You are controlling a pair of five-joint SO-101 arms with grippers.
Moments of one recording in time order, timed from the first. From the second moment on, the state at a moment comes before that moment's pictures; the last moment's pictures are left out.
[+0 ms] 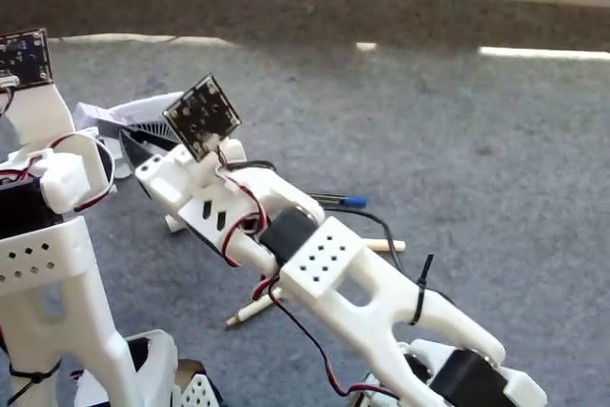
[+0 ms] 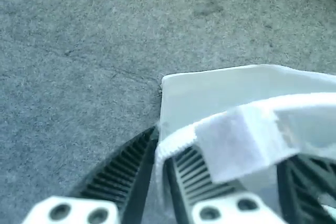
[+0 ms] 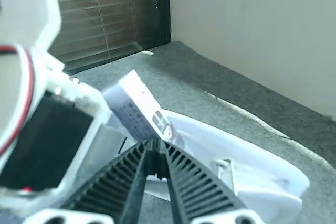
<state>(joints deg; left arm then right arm) -22.3 -38.2 17.3 82.3 4.6 -52.3 -18.4 26.0 10.7 -1.5</state>
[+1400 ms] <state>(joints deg) -32.7 -38.1 18.2 80.8 8.8 -50.4 -32.0 19.6 36.3 5.6</state>
